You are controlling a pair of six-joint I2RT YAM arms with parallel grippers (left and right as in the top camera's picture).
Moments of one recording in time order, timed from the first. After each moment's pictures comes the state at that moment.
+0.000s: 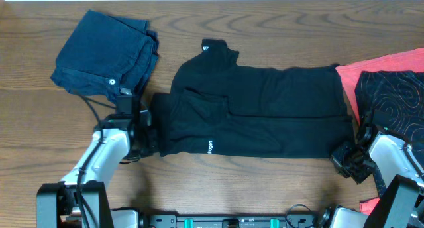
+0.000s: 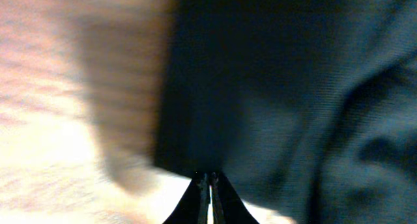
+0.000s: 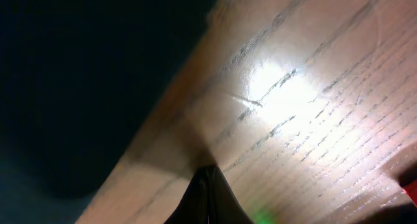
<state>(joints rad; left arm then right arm) 0.03 1.45 0.66 -0.69 0.12 -0.15 -0.38 1.45 0.63 -0.85 0.03 0.56</state>
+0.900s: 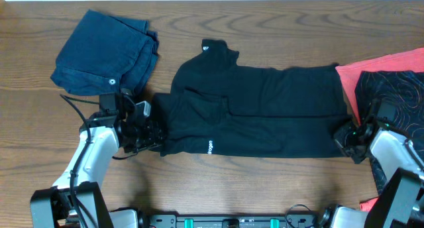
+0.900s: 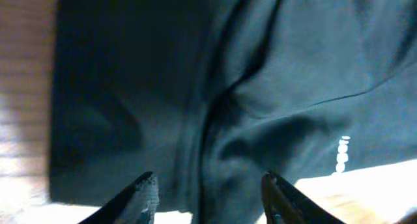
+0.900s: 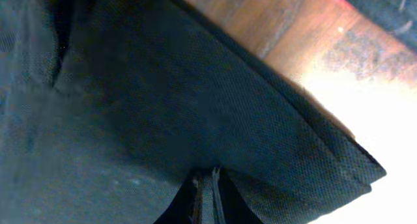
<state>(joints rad) 0.11 1.44 0.70 -0.68 0.49 -0.07 -0.38 1.50 0.67 -0.56 -0.10 0.58</state>
